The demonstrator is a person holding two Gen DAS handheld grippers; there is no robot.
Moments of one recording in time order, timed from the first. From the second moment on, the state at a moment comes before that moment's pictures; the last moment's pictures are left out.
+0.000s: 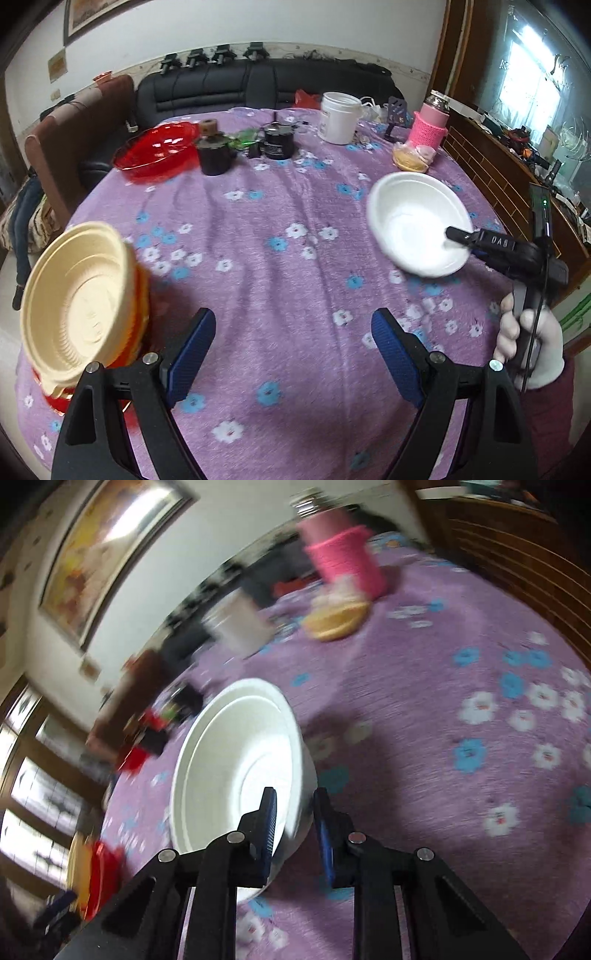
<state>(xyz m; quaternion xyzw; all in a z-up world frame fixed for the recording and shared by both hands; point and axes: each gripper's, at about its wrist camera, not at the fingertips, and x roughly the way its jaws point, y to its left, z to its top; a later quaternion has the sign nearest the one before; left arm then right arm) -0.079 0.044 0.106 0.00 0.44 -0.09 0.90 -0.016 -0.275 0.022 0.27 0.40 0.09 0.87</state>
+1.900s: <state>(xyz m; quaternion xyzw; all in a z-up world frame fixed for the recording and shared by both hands) -0.078 0.113 0.154 -0.08 0.40 -0.11 0.91 -0.078 -0.109 0.142 0.17 0.35 0.20 0.90</state>
